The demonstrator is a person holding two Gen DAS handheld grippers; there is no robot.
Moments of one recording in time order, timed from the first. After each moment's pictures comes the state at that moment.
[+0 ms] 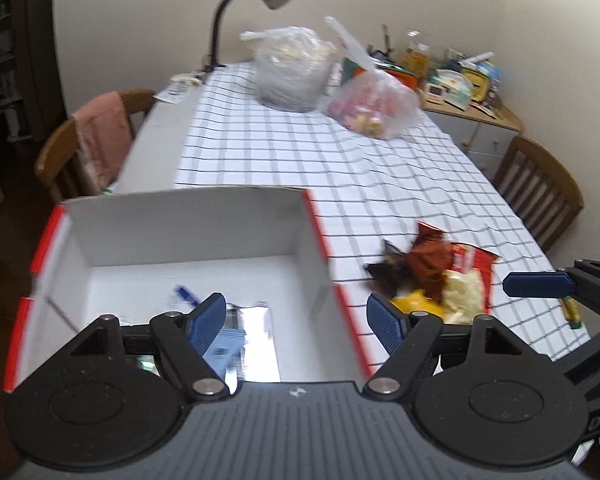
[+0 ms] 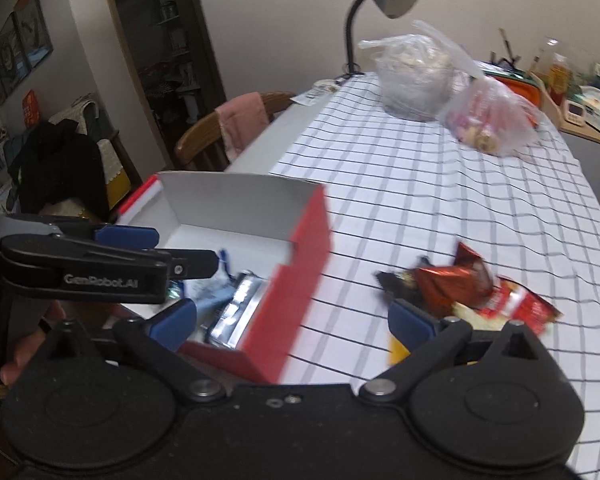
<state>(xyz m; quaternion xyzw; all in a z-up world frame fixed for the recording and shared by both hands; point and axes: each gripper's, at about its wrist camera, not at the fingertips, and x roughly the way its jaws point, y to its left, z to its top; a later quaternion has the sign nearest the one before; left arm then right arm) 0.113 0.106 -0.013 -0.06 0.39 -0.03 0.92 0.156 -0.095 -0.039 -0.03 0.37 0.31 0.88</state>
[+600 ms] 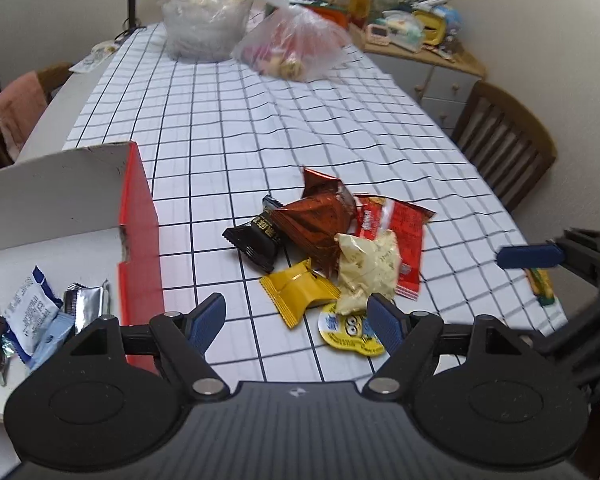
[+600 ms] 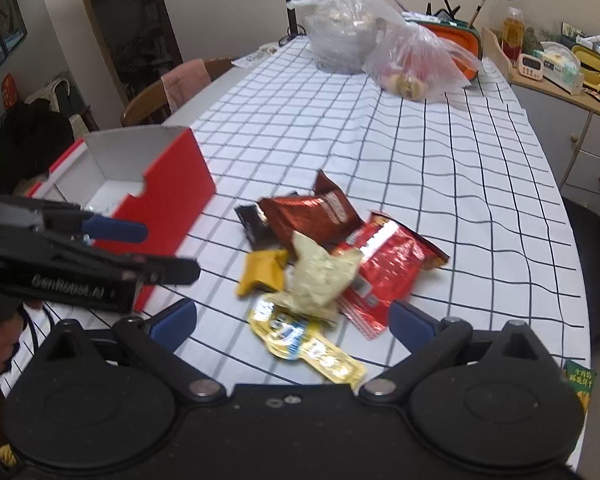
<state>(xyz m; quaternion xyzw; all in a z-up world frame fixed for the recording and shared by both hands) 0.159 -0.015 -0.059 -0.05 0.45 -0.07 0.89 0.198 -0.212 -0.086 -0.05 0.42 0.29 0.86</state>
